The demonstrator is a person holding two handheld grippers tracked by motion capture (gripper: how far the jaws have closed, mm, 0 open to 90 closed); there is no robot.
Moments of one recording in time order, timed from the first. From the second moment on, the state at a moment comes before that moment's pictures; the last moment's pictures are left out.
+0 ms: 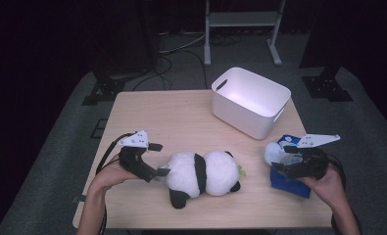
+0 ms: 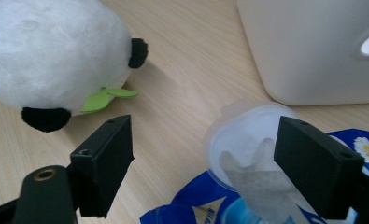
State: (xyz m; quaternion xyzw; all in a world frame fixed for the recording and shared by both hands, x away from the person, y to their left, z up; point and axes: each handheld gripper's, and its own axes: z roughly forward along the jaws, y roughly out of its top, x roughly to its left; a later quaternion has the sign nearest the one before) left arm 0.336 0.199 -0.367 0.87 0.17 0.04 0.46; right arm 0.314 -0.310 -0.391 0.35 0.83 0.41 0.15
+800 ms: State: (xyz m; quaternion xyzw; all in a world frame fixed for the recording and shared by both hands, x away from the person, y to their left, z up) left arm 0.336 0.199 -0.376 0.88 0.17 0.03 0.45; right arm 0.366 -0.322 -0.399 0.38 0.86 0.32 0.12
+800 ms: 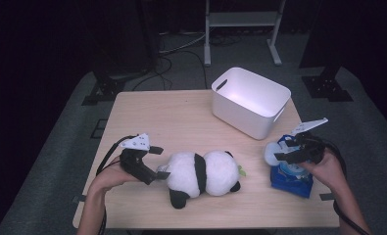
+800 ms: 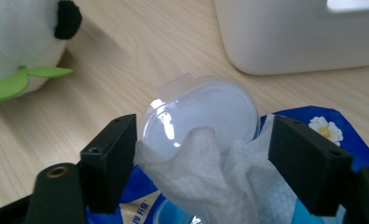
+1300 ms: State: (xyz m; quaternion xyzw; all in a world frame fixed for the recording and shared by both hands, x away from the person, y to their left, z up) left arm 0.338 0.203 -0.383 0.88 0.17 0.03 0.45; right arm 0.369 -0.325 -0.408 0.40 0.87 0.27 0.11
